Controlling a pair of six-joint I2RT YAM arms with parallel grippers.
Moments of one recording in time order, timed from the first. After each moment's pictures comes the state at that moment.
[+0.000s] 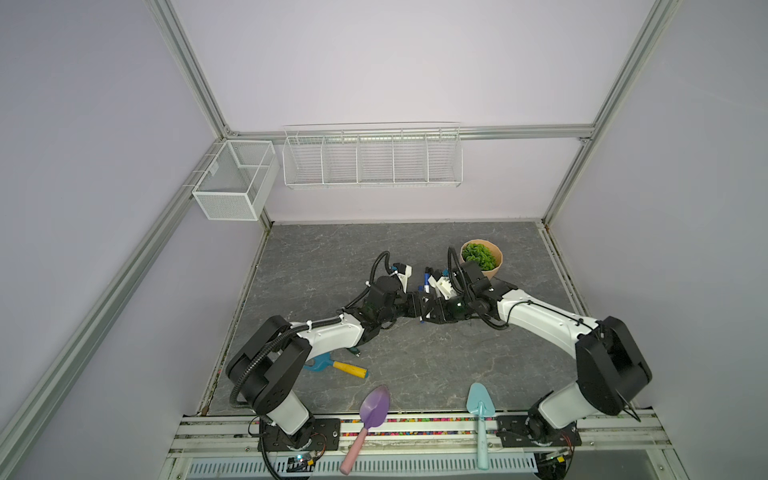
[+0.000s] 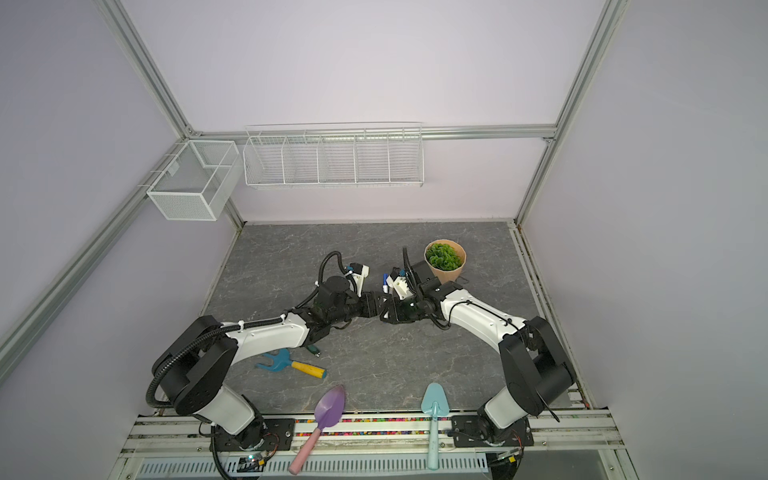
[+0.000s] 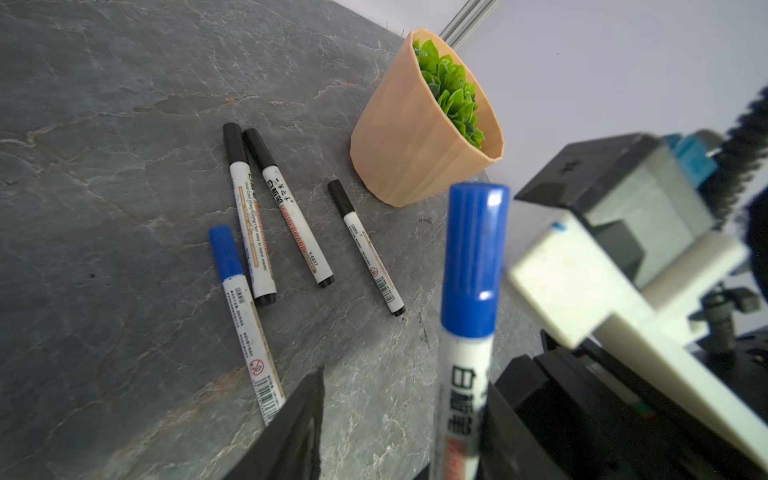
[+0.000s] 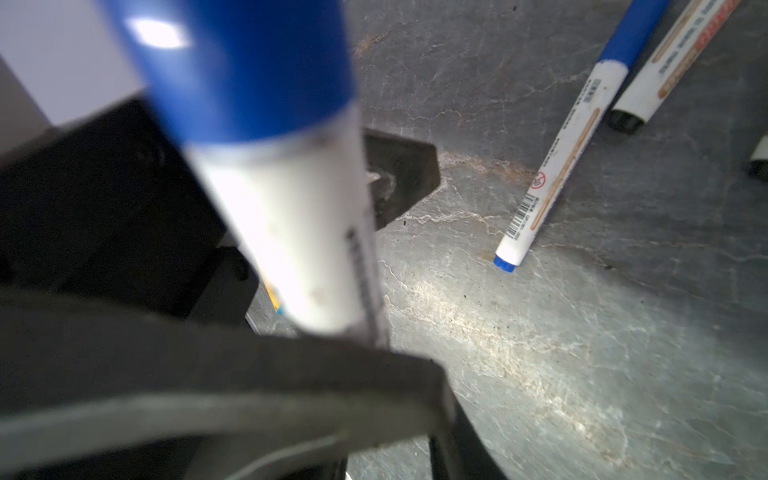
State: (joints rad) left arm -0.79 1.61 0.80 0.40 0.24 -0.67; right arm 0.58 1.55 1.00 -0.45 -0.56 0.40
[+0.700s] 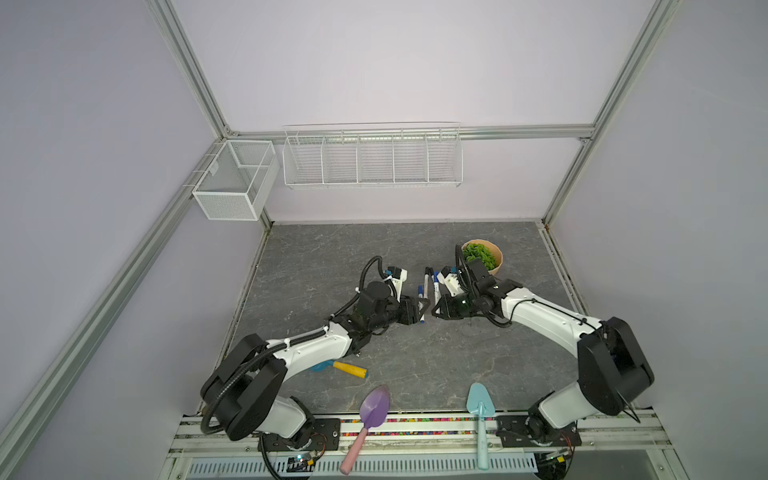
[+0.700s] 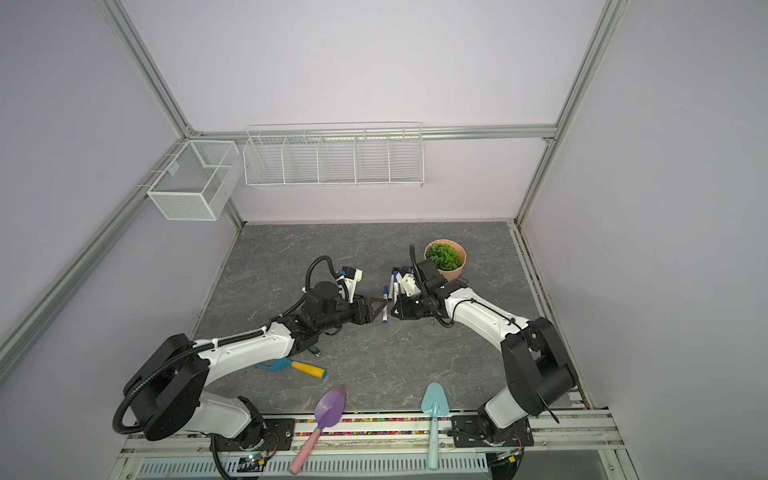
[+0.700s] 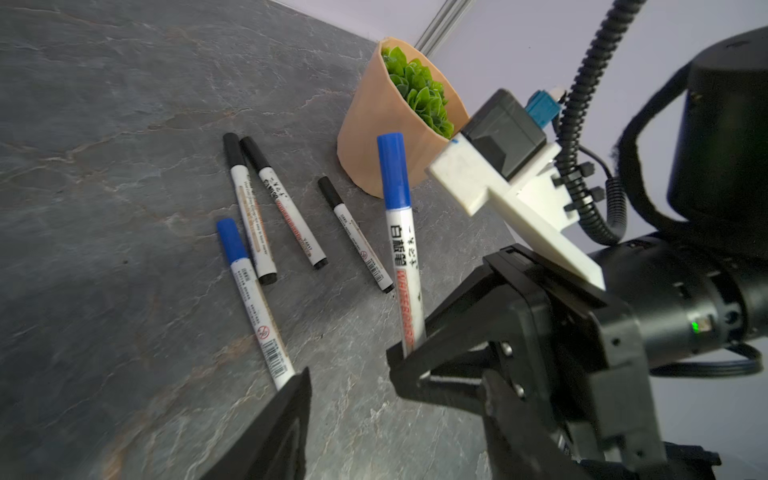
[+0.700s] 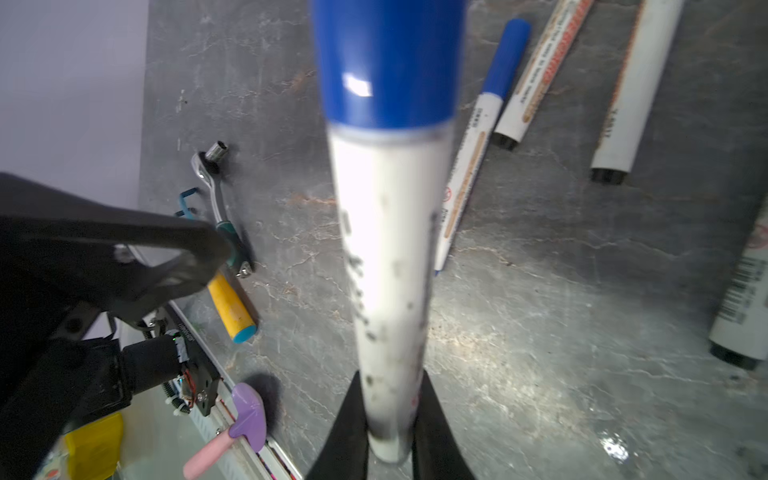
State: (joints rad) left arm -0.79 1.40 0.69 0.31 0.17 -0.60; right arm 0.53 1.55 1.01 -0.52 -0.43 0.39
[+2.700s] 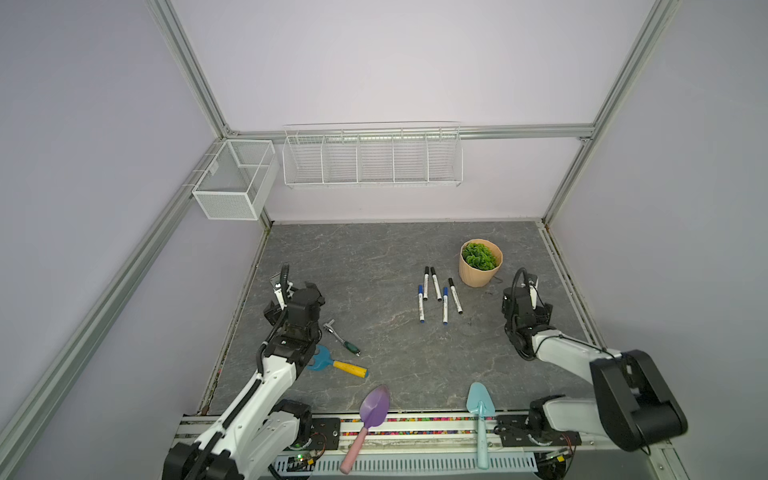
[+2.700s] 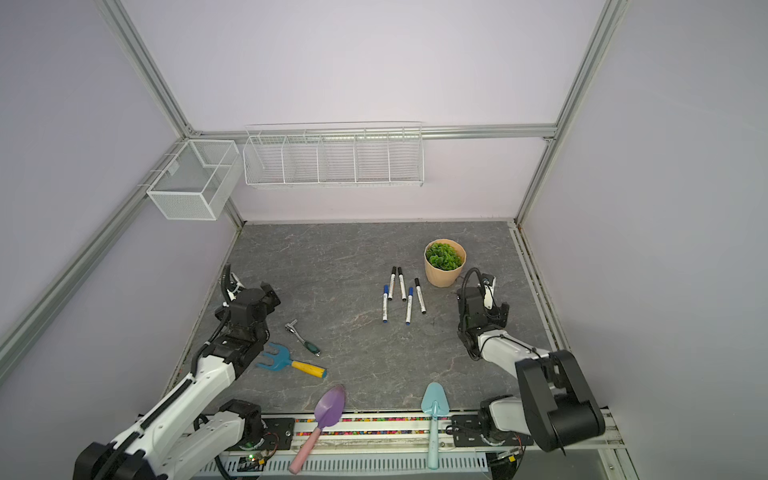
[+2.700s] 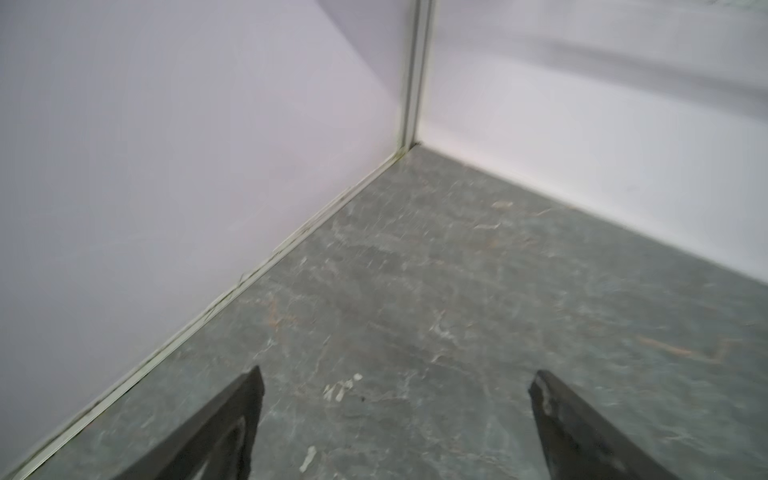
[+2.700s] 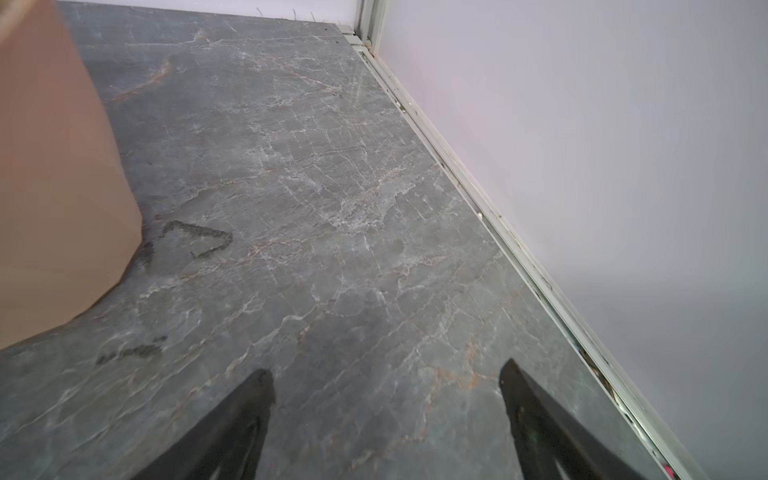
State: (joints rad) left arm -0.27 1.00 0.49 0.01 -0.74 -0.38; right arm 0.25 1.41 0.44 0.34 0.76 0.15
